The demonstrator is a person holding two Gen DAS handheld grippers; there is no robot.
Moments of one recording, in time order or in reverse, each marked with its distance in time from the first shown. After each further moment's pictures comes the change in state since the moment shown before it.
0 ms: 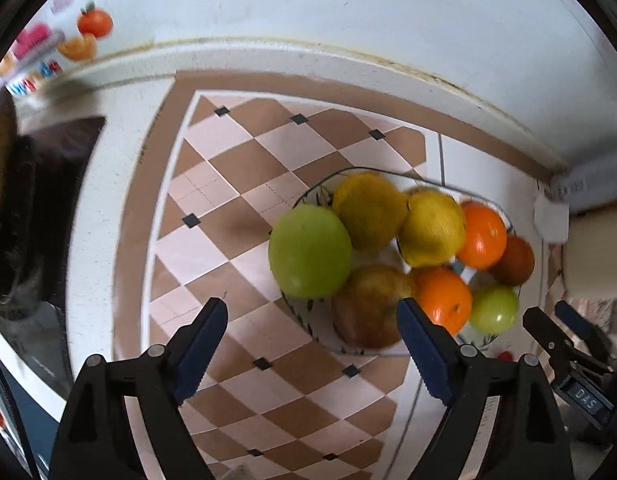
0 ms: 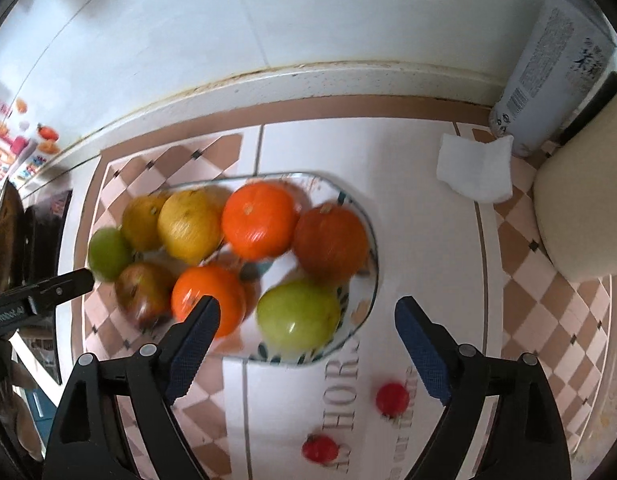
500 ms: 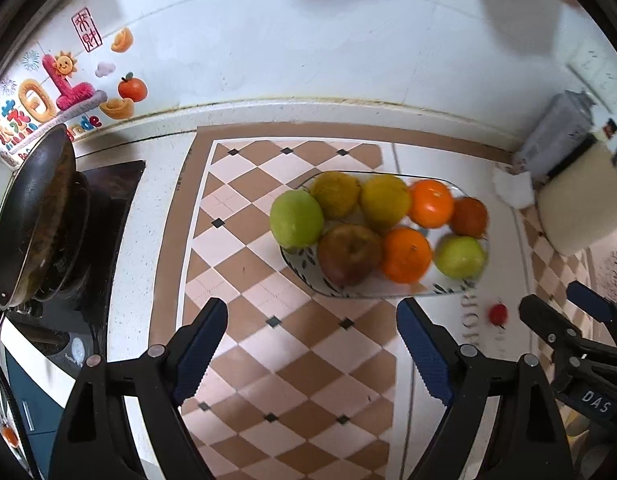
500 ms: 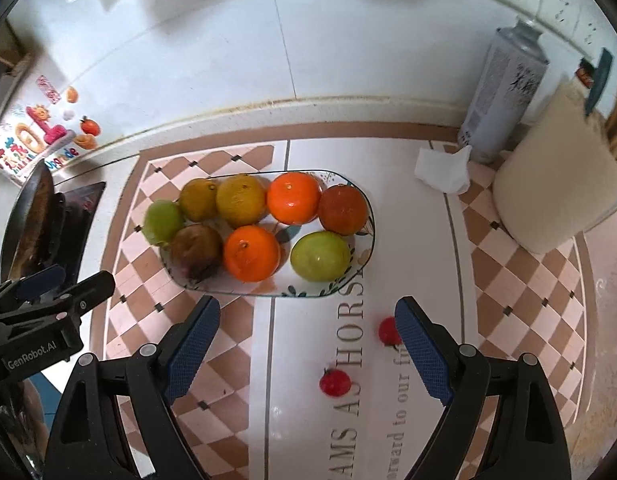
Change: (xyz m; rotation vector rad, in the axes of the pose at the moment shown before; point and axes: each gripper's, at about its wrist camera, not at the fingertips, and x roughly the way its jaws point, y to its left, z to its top) left arm -0.079 -0.025 -0.084 0.118 -0.219 0.040; right arm -0.093 0.024 -0.073 -0.028 -0.143 -0.020
